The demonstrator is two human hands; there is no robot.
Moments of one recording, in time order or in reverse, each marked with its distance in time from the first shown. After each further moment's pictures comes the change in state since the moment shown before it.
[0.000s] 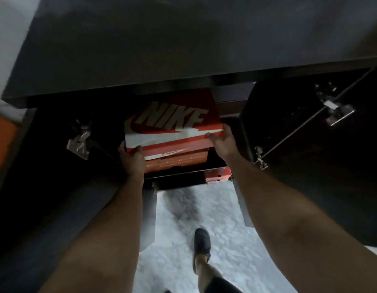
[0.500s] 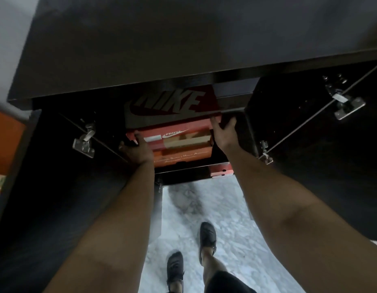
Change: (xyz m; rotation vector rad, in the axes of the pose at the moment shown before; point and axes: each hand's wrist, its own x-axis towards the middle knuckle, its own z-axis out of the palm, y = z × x) left_hand 0.002 0.017 0.020 0.063 0.220 -0.053; right_hand 0.001 -0.019 0.008 -0.119 0.021 0.044
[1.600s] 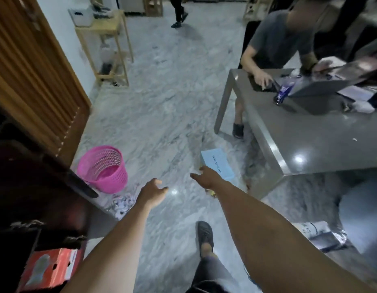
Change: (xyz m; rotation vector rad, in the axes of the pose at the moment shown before) left_hand -0.615 -0.203 -0.060 1.239 -1.980 1.160; right_hand -0.549 0.407 -0.331 0.210 0.754 0.696
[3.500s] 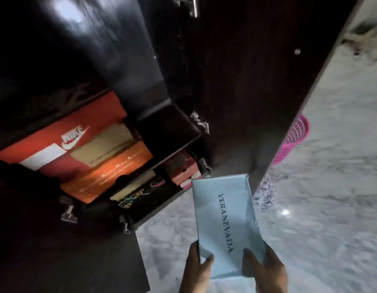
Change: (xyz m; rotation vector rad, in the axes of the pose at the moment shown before) left_hand -0.061 -0.398 0.189 -1.030 0.771 -0.556; right_hand 0.115 0.117 0.471 -0.047 -0.286 -0.193
